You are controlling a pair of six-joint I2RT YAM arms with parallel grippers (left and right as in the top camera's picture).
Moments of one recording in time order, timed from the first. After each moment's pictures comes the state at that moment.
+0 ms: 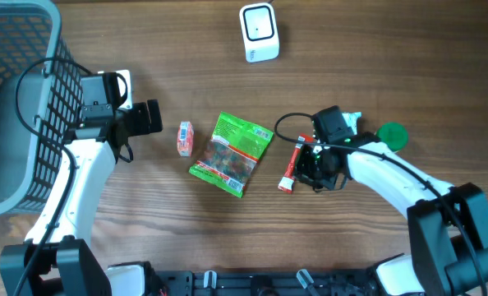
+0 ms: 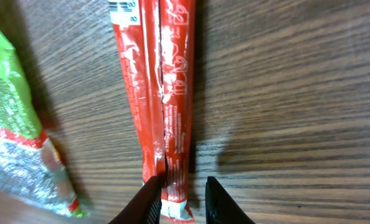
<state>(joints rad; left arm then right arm) 0.07 1.47 0.97 -0.49 -0.01 -0.06 0.37 1.63 0.80 -0.55 -0.34 0.81</state>
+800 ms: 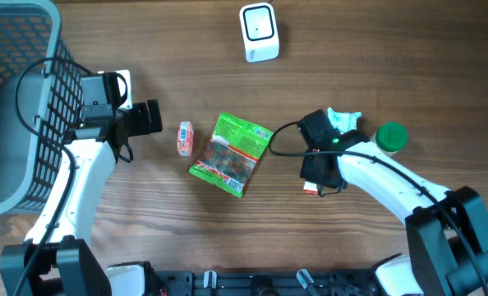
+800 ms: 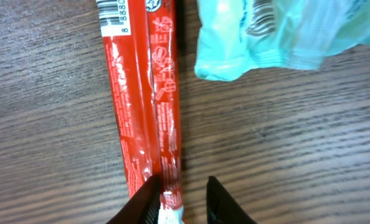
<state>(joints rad) 0.07 1.47 0.97 -0.49 -0.01 -0.06 0.44 1.62 0.87 -0.74 0.07 0.70</state>
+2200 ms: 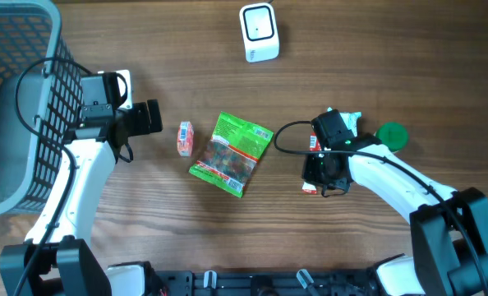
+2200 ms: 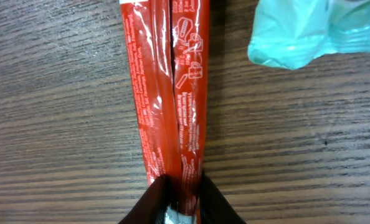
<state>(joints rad) 0.07 1.47 0.97 -0.49 -0.01 -0.06 0.37 1.61 0.79 -0.63 -0.13 0.61</state>
